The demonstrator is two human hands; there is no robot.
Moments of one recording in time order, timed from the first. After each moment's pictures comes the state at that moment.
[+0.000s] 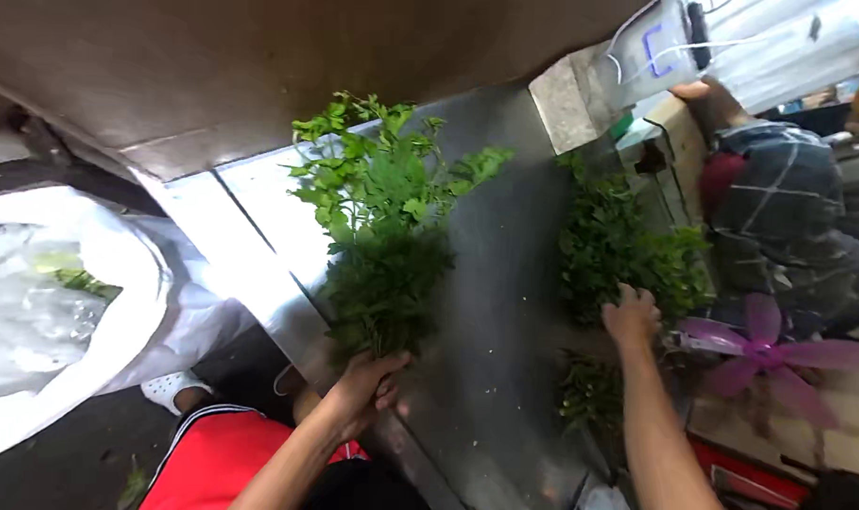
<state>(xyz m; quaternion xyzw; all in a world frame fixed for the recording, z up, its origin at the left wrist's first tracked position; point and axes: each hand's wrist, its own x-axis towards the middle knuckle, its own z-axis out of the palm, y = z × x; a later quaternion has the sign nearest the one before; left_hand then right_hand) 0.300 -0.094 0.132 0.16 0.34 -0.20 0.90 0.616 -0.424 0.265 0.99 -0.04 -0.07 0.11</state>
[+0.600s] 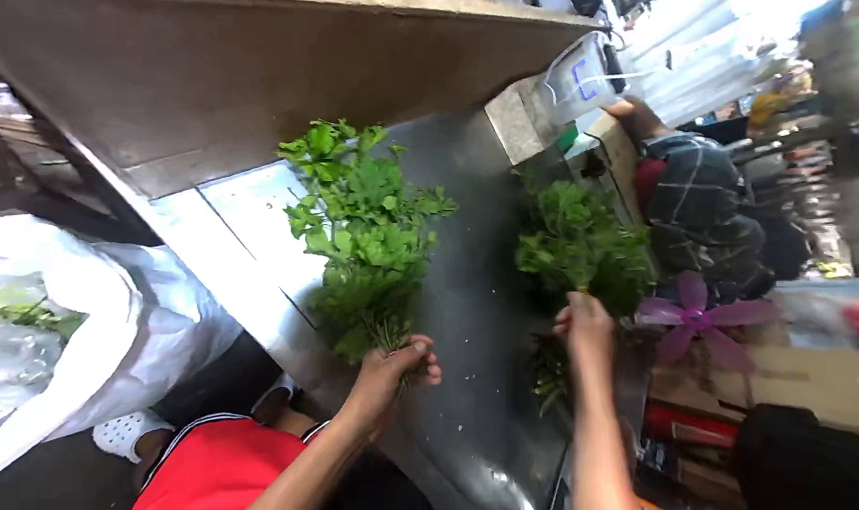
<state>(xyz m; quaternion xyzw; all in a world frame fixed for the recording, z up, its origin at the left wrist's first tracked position) 0.311 -0.117 0.190 0.19 0.23 -0.11 0.95 0.478 -0.327 0.326 0.96 -0.09 -0.01 -0.28</state>
